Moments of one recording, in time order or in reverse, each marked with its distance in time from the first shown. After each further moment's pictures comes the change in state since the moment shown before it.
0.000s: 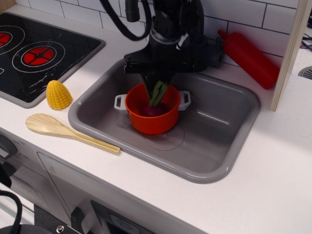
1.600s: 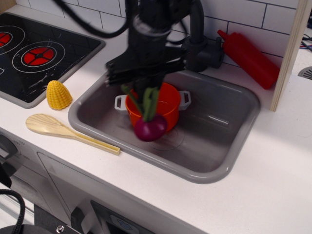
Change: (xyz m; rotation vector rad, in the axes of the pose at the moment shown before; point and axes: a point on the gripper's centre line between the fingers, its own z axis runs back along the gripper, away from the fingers) arm -0.055 0.032 0.038 0.052 0.099 0.226
